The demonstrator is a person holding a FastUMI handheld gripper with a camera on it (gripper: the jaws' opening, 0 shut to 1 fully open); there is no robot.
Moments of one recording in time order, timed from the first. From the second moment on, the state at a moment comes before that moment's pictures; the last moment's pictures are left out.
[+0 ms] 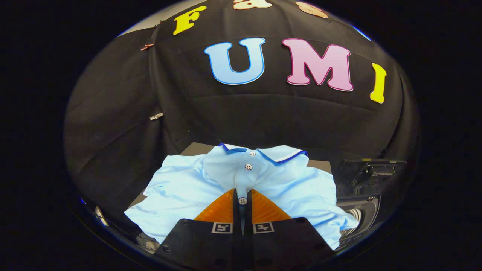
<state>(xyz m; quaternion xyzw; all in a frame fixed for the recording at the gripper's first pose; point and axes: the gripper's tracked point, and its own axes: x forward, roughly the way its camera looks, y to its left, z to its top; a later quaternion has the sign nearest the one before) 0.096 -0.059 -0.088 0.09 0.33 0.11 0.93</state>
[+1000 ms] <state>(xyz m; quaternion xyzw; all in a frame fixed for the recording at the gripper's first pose) 0.046 -0.270 -0.154 0.10 0.38 0.22 0.89</state>
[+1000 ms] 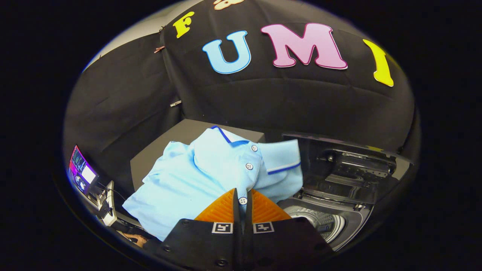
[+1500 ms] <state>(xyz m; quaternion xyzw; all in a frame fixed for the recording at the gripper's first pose) 0.033 -0.366 -0.195 0.12 0.40 0.16 0.89</state>
